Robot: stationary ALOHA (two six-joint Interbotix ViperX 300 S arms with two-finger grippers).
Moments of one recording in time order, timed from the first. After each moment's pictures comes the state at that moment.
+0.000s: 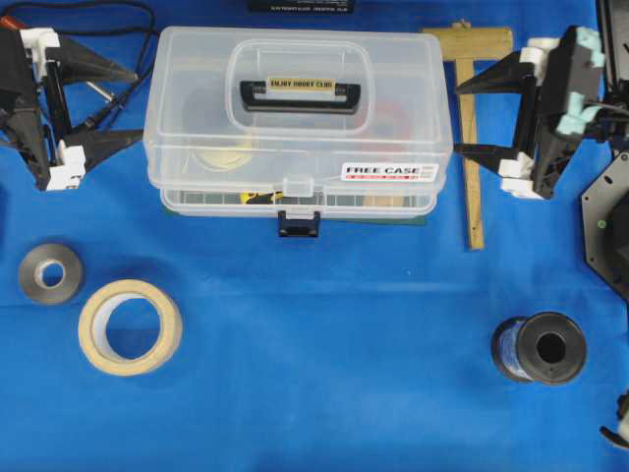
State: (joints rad) left arm 0.30 -0.64 1.18 -0.03 -0.19 0.10; right arm -0.28 -0.69 1.08 0.00 0.10 0.02
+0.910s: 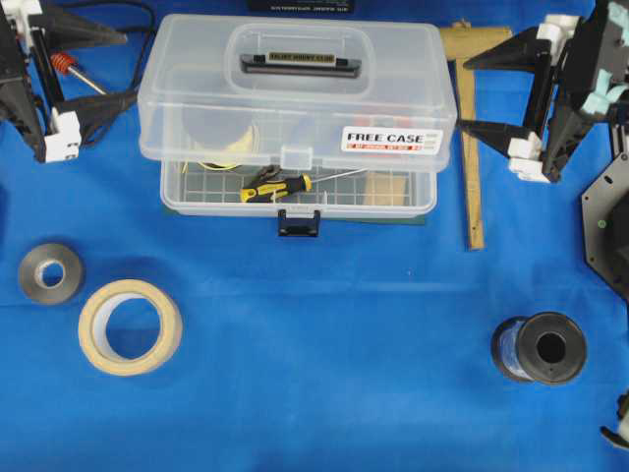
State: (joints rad) left arm 0.40 -0.67 1.16 -0.03 -0.24 0.10; right arm -0.33 -0.72 1.05 0.00 0.10 0.02
